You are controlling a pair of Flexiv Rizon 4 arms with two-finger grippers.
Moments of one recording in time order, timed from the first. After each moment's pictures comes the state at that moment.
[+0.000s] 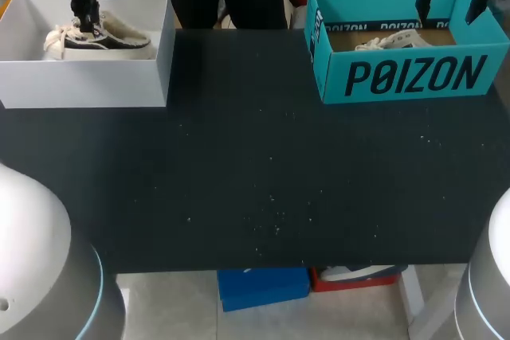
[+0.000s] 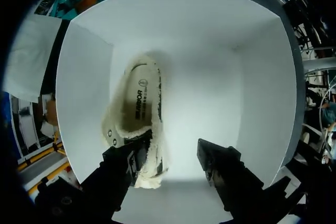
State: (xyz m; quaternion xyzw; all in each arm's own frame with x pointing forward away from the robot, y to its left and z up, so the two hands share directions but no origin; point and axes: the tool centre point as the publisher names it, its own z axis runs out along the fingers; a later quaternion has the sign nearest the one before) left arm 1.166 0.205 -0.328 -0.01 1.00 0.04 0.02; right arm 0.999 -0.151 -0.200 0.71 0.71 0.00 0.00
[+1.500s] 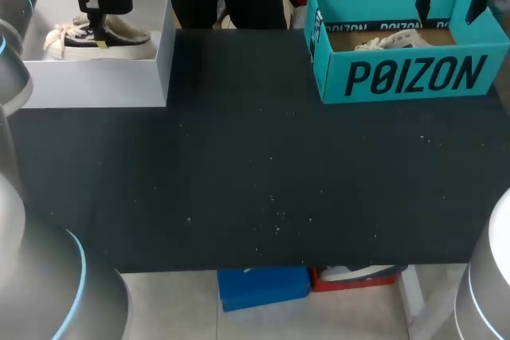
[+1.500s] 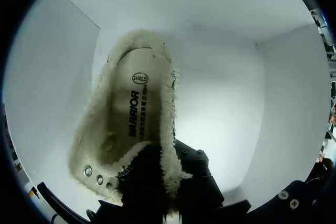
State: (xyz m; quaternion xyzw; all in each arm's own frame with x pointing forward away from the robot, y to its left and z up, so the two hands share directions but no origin) left arm 1.195 0.204 -0.391 -0.02 1.00 0.04 -0.02; right arm 0.999 -0.151 -0.200 0.71 0.71 0.00 0.00
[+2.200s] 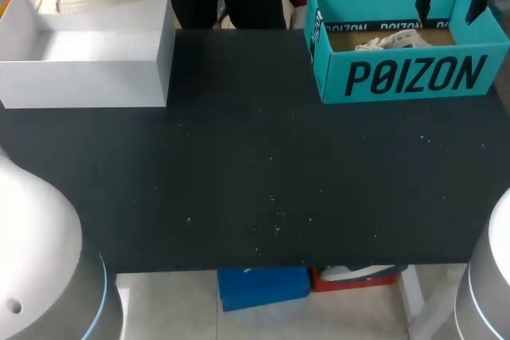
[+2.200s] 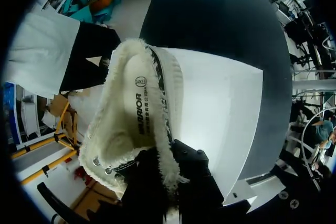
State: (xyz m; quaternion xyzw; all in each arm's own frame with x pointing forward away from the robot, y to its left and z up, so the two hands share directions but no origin) left arm 1.182 0.159 -0.219 -0.06 1.00 0.02 0.04; right arm 0.999 -0.151 -0.200 0.71 0.71 0.00 0.00
